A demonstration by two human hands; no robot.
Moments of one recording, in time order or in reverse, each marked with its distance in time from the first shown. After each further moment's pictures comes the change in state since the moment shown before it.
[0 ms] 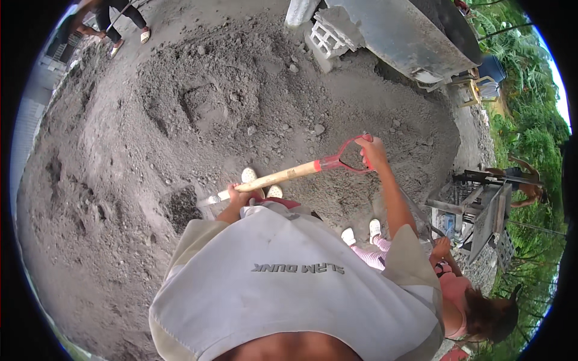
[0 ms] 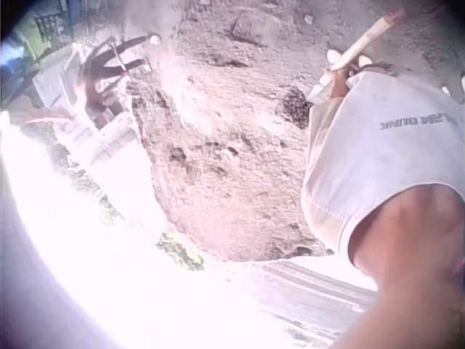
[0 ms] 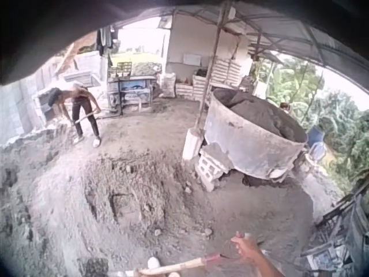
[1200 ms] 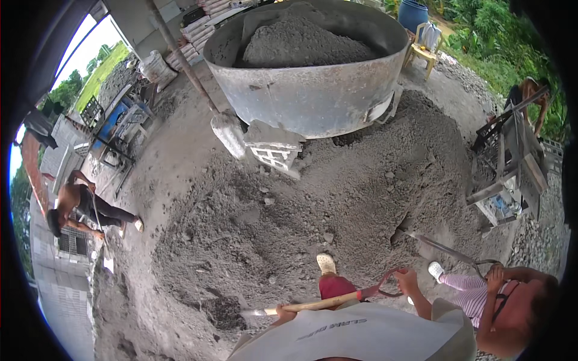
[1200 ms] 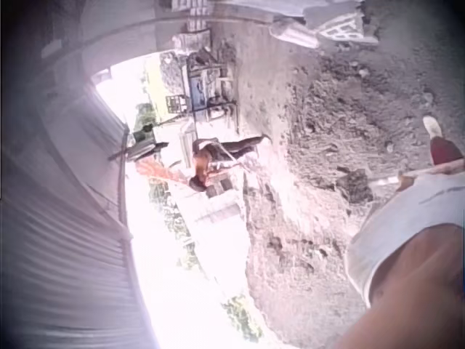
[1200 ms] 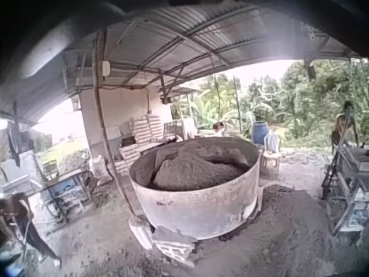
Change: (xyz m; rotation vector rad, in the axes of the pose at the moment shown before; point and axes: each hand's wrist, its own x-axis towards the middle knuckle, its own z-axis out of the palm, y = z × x) left_hand 0.044 -0.135 0.193 0.558 0.066 0.164; right_hand 0.073 0.149 -0.112 0.559 0.314 0.486
